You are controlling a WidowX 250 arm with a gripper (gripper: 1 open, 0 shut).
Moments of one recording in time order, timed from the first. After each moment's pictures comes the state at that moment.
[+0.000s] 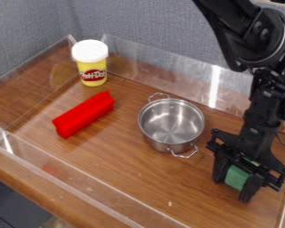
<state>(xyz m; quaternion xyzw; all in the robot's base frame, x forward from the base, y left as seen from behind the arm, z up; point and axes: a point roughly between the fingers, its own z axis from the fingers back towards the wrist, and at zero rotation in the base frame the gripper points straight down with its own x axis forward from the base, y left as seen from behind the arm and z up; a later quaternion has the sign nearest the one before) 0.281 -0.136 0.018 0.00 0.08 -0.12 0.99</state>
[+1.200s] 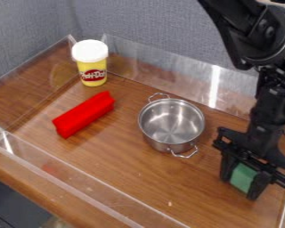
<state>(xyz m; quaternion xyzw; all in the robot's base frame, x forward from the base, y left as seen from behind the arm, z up) 0.287 -0.143 0.021 -0.01 0.07 -0.11 0.99</state>
